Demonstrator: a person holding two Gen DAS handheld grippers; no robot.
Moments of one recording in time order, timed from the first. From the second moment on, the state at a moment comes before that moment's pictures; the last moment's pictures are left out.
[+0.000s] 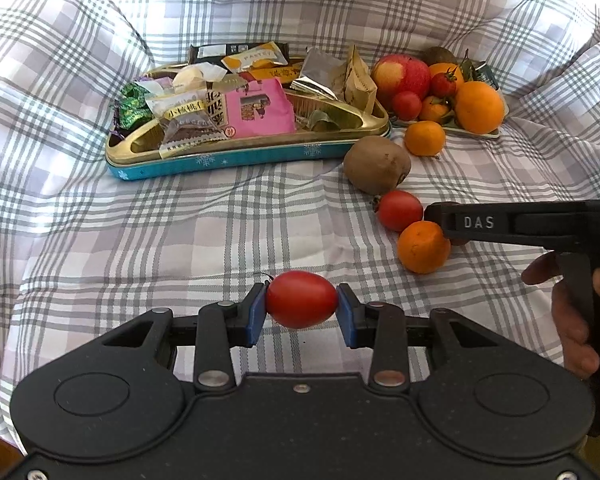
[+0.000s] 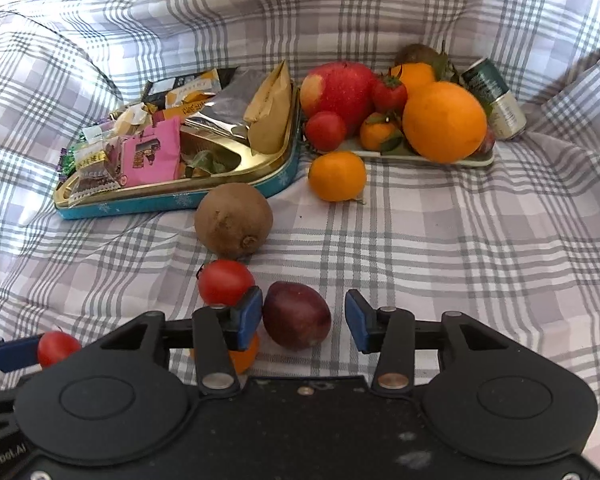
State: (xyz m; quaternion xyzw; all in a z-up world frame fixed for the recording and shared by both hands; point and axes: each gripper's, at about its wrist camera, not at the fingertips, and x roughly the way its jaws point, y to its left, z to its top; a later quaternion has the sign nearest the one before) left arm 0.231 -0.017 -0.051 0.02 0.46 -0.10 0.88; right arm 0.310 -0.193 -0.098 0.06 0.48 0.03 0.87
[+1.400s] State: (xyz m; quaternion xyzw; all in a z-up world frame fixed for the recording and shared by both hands) left arm 0.087 -0.019 -0.004 0.00 0.45 -0.10 0.89; right arm 0.103 -0.208 -0.010 0.04 0.42 0.07 0.91
